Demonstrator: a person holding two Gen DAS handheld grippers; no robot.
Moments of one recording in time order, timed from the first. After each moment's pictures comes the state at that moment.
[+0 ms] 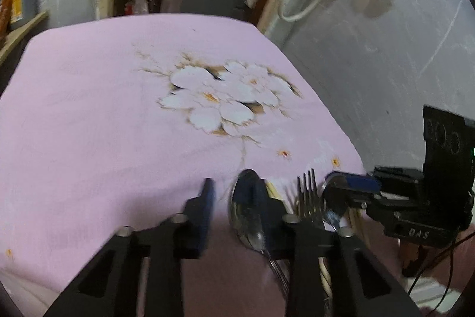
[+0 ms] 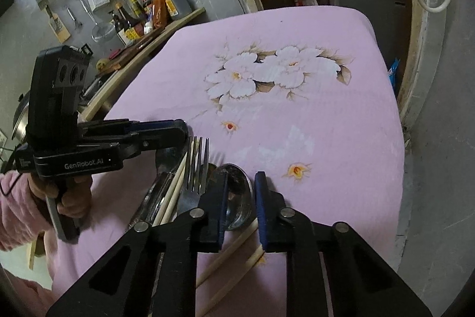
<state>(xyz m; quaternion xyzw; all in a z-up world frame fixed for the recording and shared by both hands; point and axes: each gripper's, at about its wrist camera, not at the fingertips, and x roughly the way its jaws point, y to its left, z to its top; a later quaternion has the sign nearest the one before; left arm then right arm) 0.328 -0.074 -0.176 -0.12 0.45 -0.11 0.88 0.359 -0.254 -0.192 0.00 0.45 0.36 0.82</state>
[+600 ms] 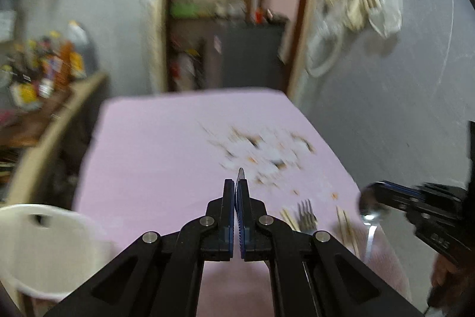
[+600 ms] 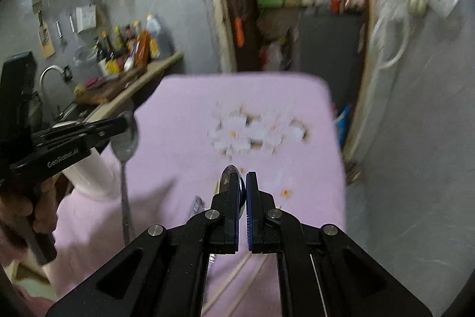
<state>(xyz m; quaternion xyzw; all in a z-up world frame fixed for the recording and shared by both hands) 0.238 -0.059 -0.065 -0.06 0.32 0.04 0.94 0.269 -0.260 -0.075 -0.02 0.33 0.24 0.91</state>
